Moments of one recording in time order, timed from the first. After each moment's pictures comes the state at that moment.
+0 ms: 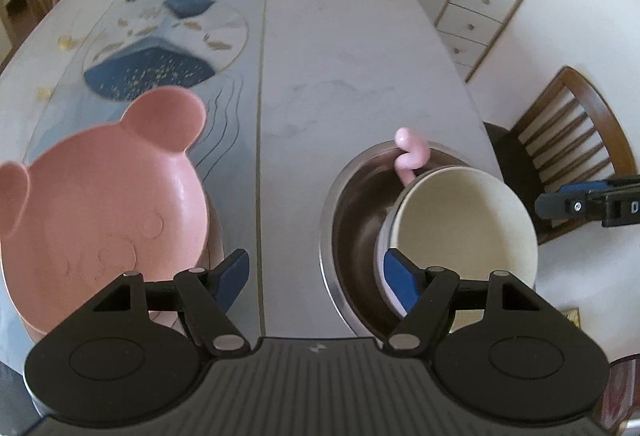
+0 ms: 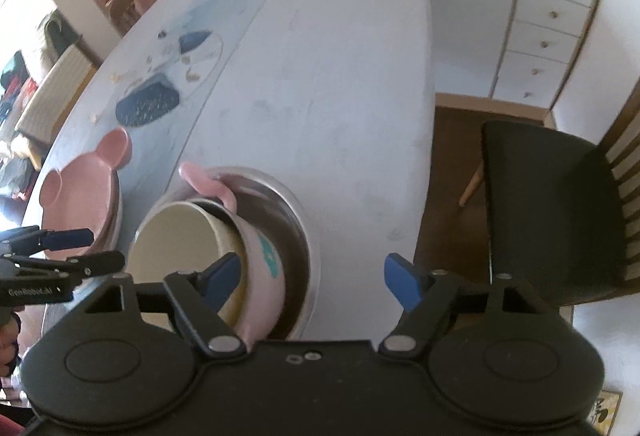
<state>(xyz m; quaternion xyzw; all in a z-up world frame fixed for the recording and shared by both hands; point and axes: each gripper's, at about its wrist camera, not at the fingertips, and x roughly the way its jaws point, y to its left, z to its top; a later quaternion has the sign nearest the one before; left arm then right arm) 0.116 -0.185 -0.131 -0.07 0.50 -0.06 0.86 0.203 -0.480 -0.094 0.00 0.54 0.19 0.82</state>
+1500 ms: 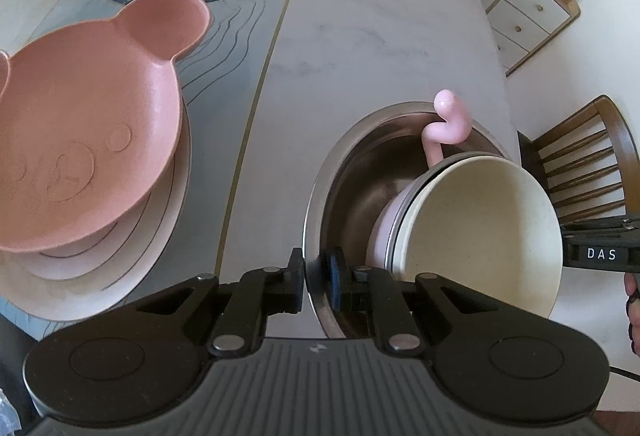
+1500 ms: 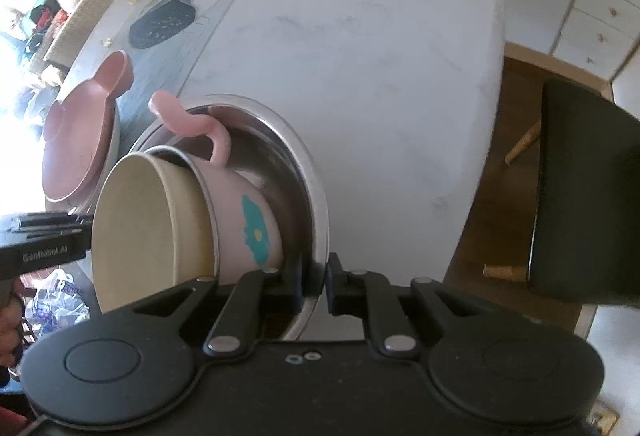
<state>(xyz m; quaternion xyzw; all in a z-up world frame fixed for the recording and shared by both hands) 0.127 -0.202 -0.165 -0.16 0.56 0.00 0.81 0.236 -0.472 -0.136 -0.02 0.62 0.25 0.74</state>
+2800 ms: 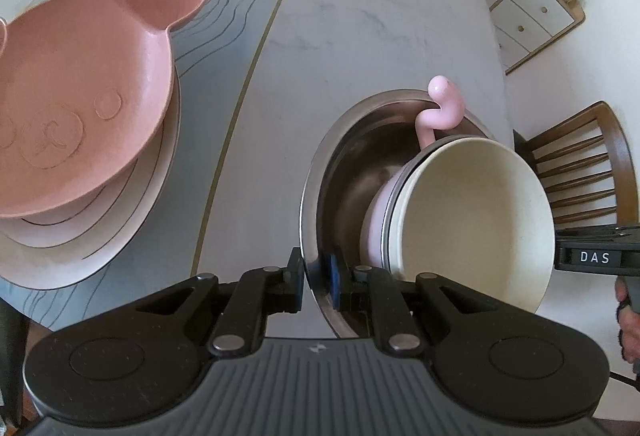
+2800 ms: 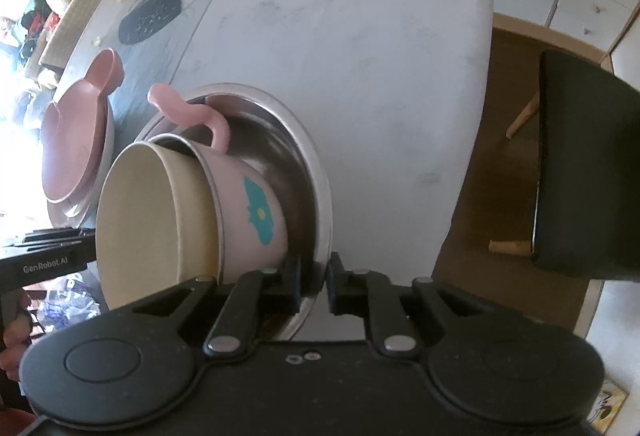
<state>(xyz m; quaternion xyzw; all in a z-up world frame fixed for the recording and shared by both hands) 0.129 -0.206 -0.171 -0.19 0.57 0.00 0.80 0.236 -0.481 -0.137 -0.01 0.64 0.25 0.72</state>
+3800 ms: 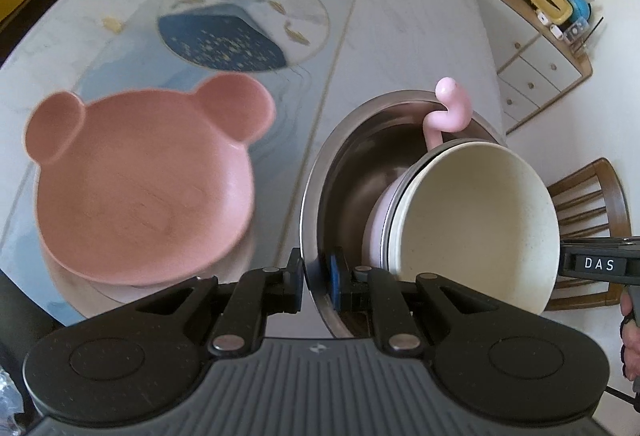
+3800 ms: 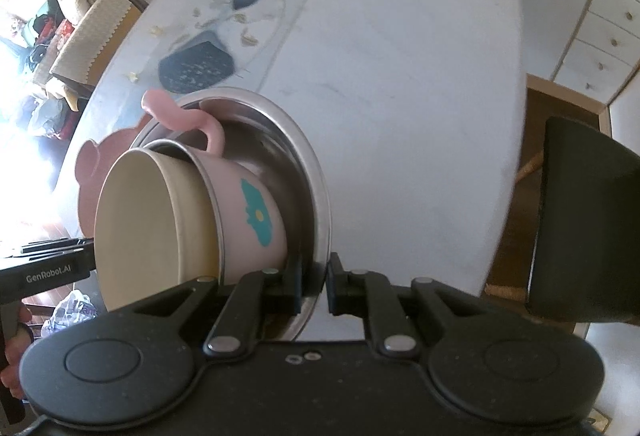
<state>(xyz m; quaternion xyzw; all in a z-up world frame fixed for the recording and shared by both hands) 0.132 -0.147 -0.099 -0.20 0.53 0.04 0.82 0.249 -0.421 -0.069 -0.02 0.60 0.26 0.76</state>
